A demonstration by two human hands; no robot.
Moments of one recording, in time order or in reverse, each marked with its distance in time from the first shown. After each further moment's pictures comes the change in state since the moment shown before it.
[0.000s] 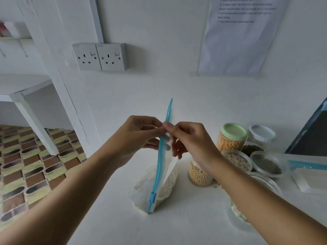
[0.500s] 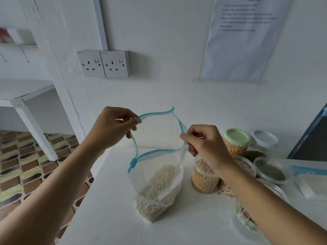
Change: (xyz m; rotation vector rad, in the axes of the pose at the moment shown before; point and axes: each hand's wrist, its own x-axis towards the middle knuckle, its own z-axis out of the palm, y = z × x) left_hand 0.018 -0.014 -0.066 0.355 0.405 0.162; right_hand 0.002 0.001 -0.013 -0.087 0.136 -0.082
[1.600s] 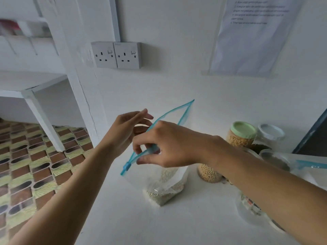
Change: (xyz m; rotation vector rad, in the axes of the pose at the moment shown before) left_hand -0.026 -0.029 0.010 -0.560 -0.170 -0.153; right_hand -0.009 -0.068 0.075 -0.759 -0.745 -0.560
